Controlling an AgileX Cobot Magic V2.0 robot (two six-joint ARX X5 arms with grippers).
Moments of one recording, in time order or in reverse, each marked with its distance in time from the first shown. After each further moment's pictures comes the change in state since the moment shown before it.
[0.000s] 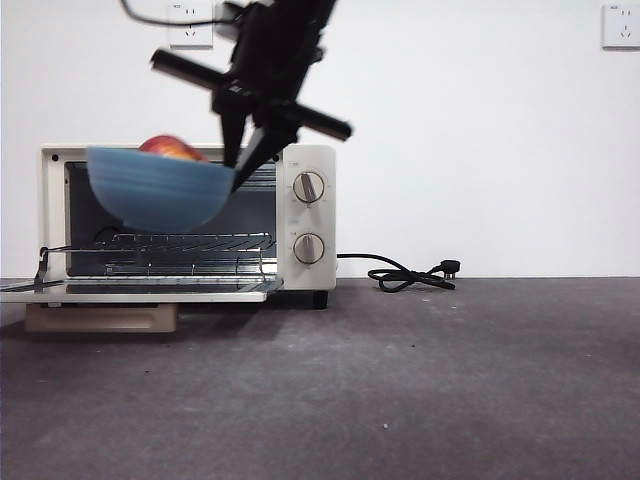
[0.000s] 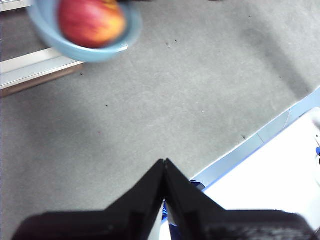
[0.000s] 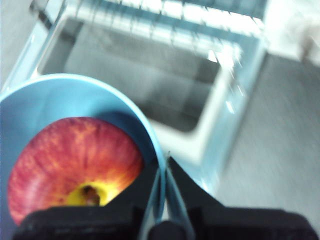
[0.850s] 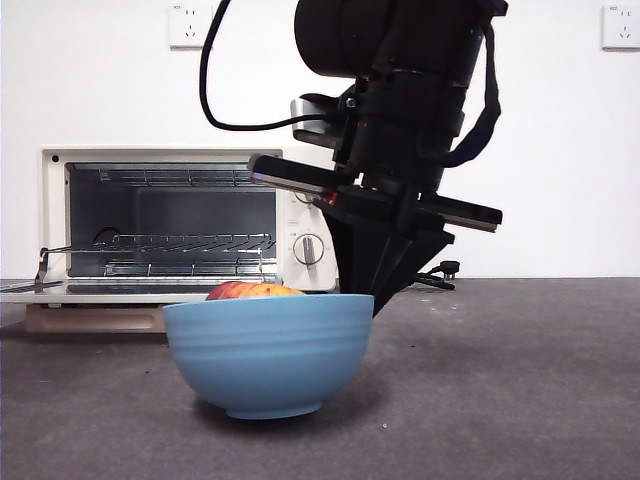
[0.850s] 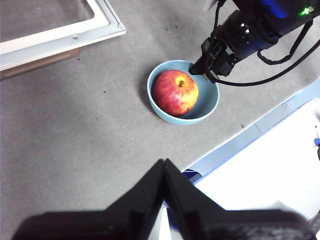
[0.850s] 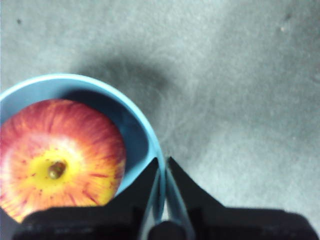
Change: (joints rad) left arm 0.000 -0.002 0.000 -0.047 0.002 0.000; right arm 0.008 -0.349 -0.746 0.074 -0.055 -0.034
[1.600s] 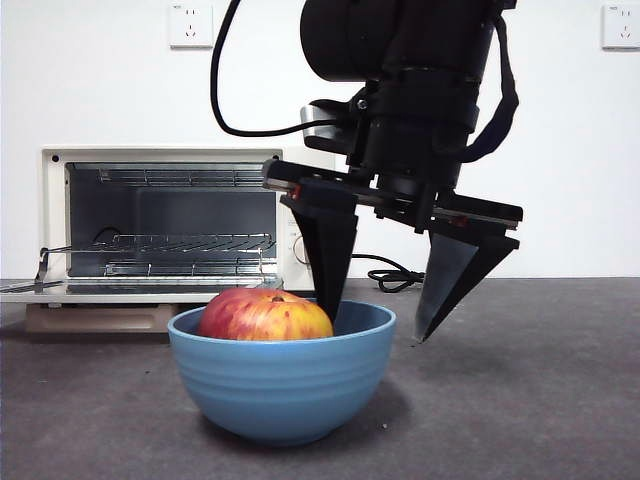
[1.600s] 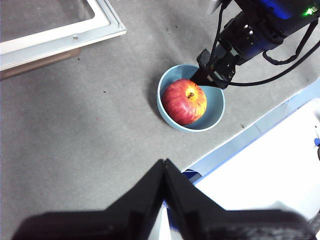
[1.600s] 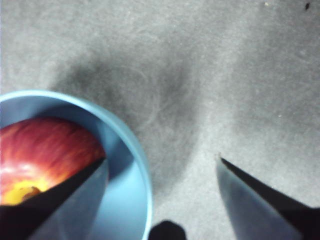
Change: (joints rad) left arm 0.000 0.000 0.000 0.000 0.000 0.000; right arm -0.001 -0.005 0.000 -0.069 0.007 0.011
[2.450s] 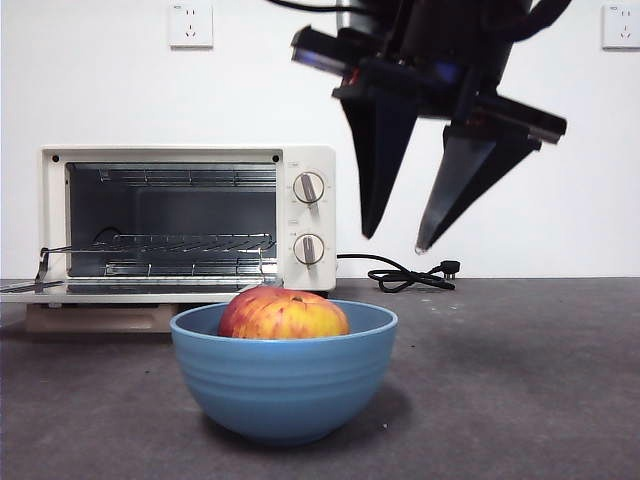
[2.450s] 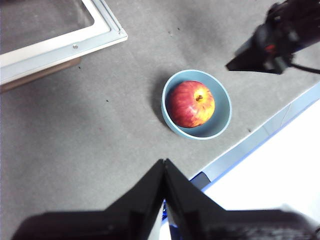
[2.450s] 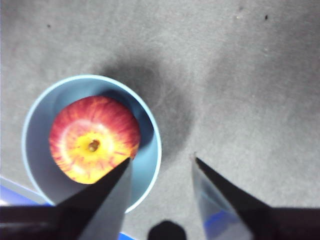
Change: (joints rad) left arm 0.000 0.051 0.000 0.051 0.000 0.026; right arm 0.002 -0.191 0.000 -0.097 0.000 0.036
